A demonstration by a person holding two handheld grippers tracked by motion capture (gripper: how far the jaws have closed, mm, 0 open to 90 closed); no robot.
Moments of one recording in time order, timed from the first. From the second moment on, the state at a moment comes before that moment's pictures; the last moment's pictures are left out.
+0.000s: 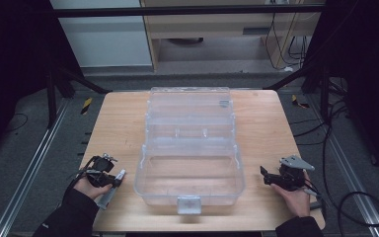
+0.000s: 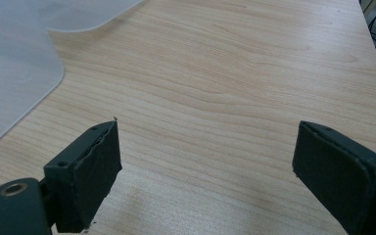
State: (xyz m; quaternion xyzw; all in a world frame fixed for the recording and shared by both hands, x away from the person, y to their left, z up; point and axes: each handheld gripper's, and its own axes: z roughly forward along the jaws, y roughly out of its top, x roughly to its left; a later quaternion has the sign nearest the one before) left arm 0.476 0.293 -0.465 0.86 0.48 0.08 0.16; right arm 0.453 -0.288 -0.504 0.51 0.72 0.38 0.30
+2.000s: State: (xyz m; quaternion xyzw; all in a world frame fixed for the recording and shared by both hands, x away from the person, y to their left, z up) left arm 0.437 0.267 -0.327 0.96 0.14 0.08 0.22; right arm 0.454 -0.289 -0.507 0.50 0.72 0.37 0.30
